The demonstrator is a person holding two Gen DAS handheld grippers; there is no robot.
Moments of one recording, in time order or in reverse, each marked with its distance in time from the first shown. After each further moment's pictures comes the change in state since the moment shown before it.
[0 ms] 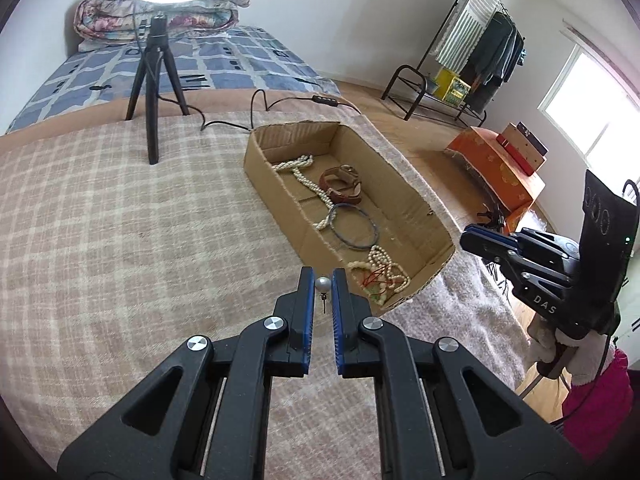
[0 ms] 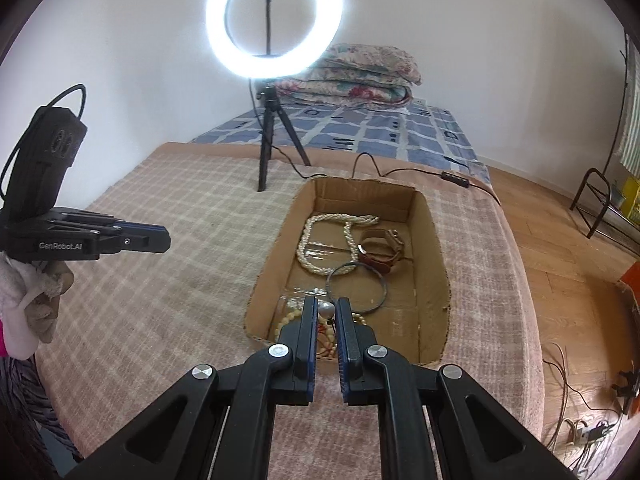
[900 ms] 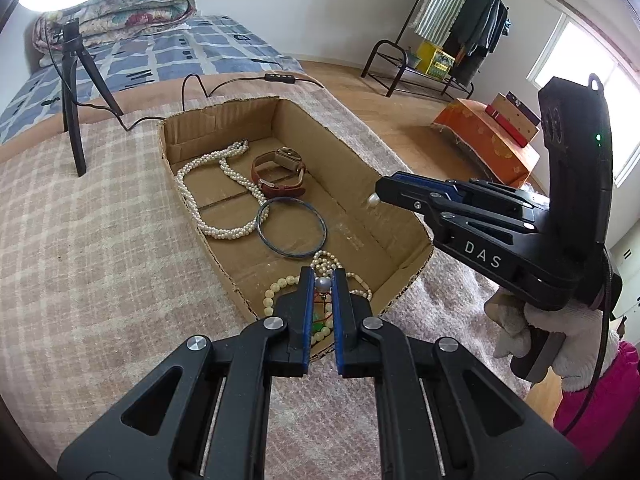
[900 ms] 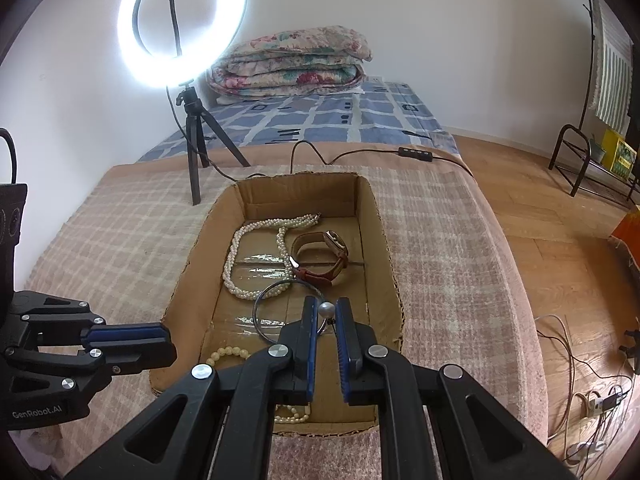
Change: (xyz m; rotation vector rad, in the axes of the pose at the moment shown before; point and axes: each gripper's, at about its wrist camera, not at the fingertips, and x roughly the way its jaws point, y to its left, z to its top) left arm 0.072 -0.065 0.006 0.084 0.058 -0.010; right arm 0.053 -0.052 0.018 0.142 0.032 -0.048
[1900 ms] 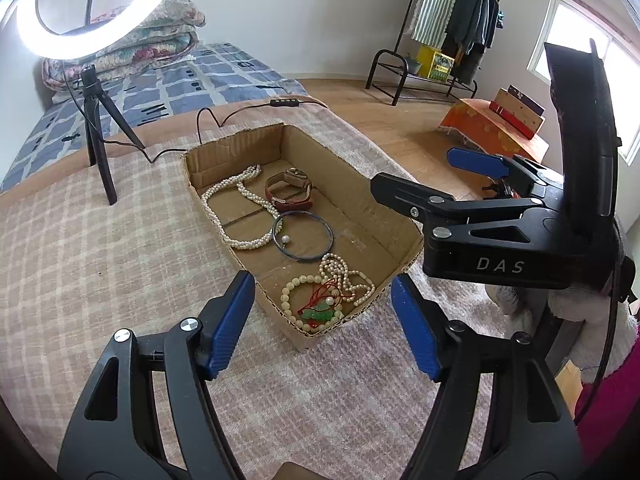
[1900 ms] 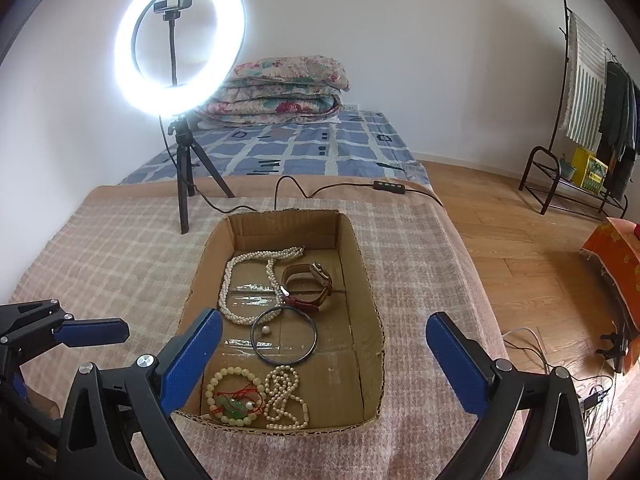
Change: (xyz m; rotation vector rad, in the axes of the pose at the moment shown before) left arm -0.038 -0.012 -0.006 0.081 -0.058 0.079; right arm -0.039 0.021 0.009 -0.004 -0.102 -0.130
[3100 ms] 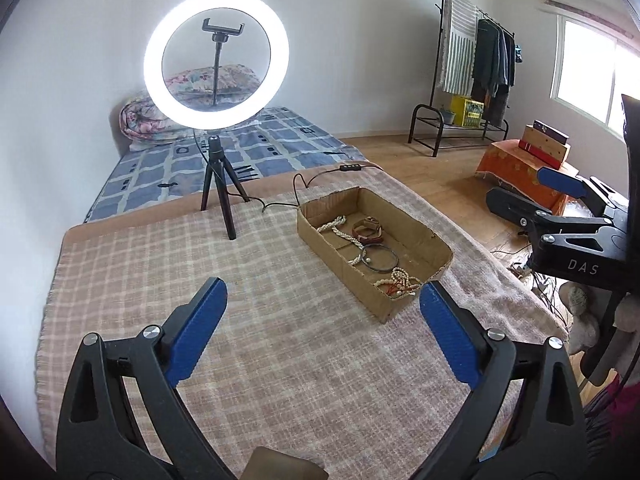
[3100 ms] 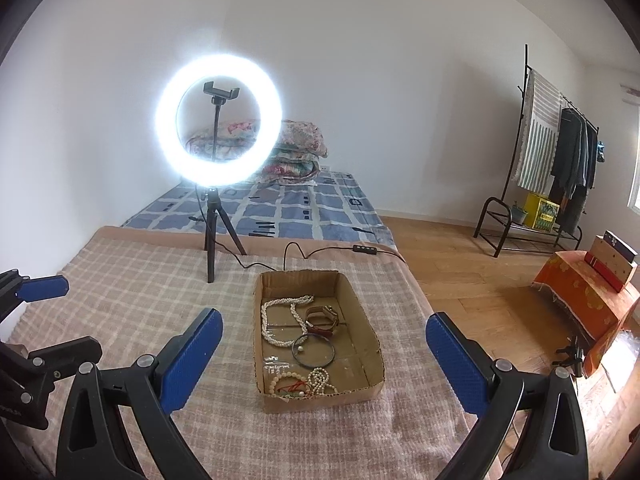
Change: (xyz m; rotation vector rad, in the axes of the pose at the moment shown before) left arm -0.168 0.040 -0.038 0.026 -0.218 0.199; right arm -0.153 0.084 0.004 -0.007 -0.197 -0.161
